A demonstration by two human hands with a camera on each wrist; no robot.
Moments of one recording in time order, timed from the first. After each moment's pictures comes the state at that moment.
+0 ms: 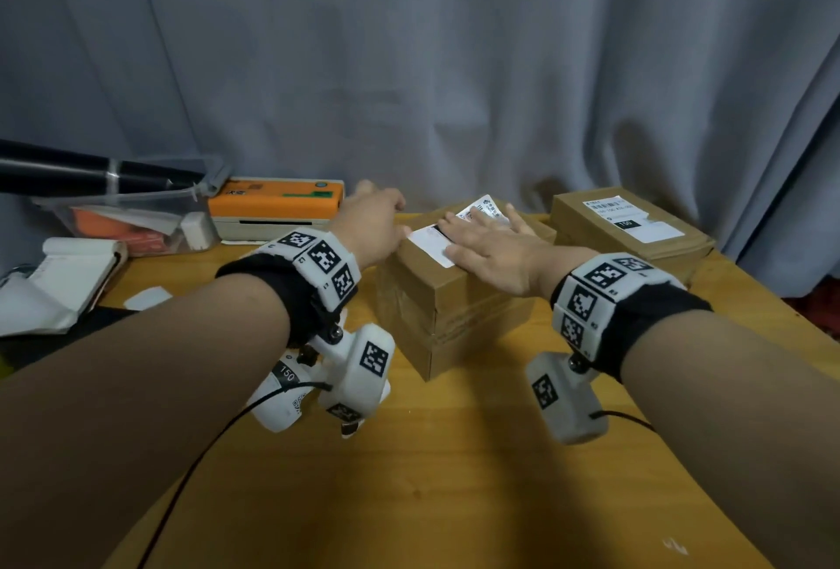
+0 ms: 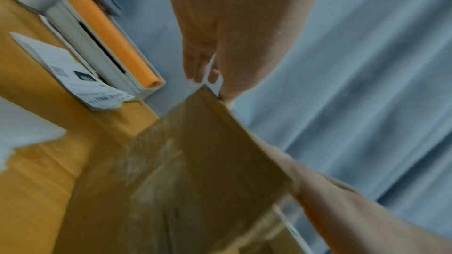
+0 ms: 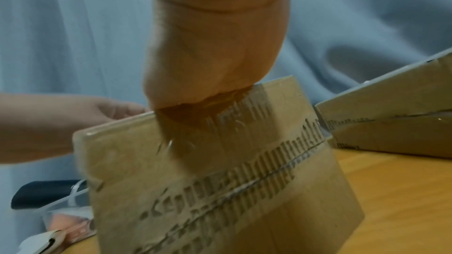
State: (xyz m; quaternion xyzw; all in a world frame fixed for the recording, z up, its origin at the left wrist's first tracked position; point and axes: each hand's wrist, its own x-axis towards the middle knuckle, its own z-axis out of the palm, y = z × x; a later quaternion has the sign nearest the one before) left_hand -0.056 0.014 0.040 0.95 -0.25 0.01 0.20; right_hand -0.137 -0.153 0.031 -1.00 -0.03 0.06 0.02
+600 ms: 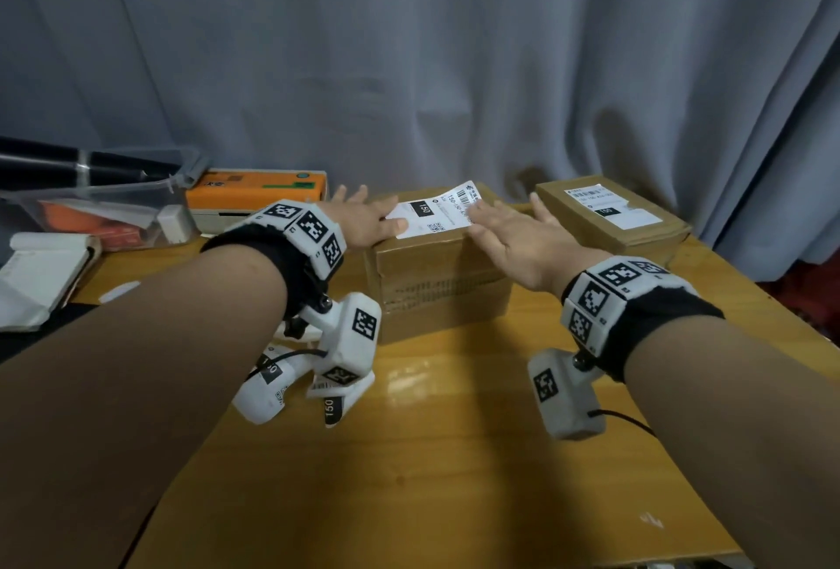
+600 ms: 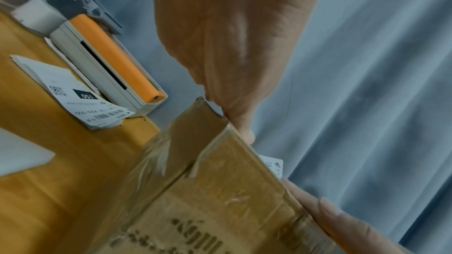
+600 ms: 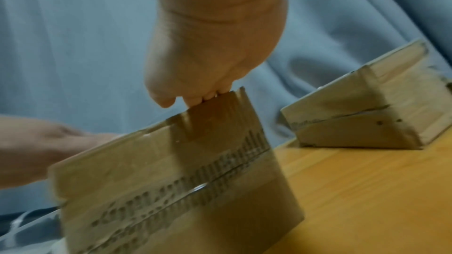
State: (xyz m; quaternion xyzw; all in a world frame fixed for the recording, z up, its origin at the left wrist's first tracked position) left_hand -0.049 0.010 0.046 0.96 -0.26 -0.14 -0.01; right_hand -0.160 -0.181 0.024 -1.00 0.04 -0.01 0.04
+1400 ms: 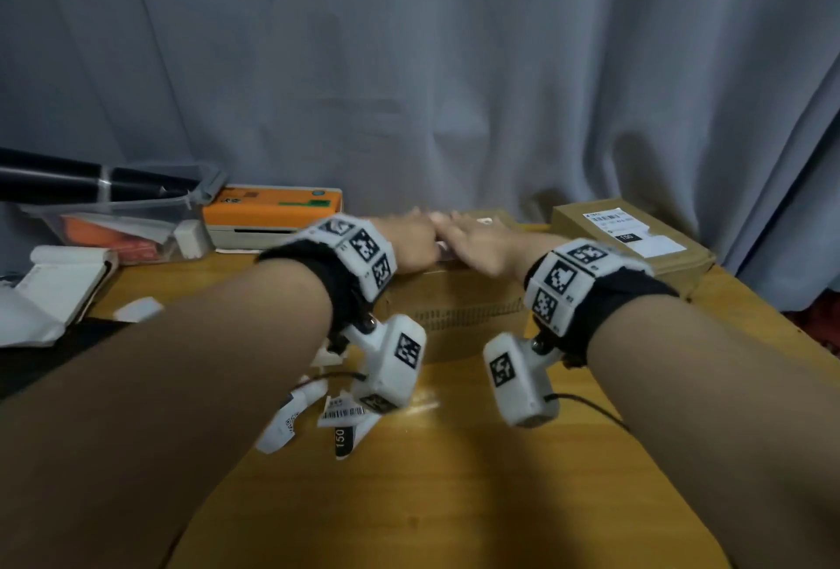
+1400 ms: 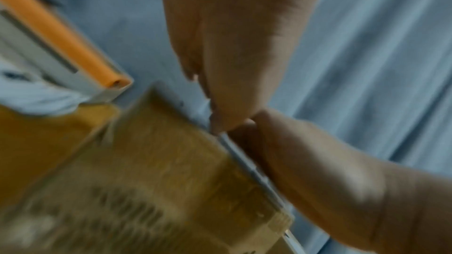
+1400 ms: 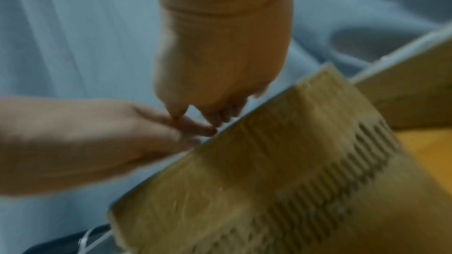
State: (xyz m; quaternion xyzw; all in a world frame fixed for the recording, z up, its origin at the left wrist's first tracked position) left_hand -0.051 -0.021 0.050 0.92 -0.38 -0.08 -0.01; right_hand -0.106 -0.140 0.048 -1.00 0.04 0.06 0.07
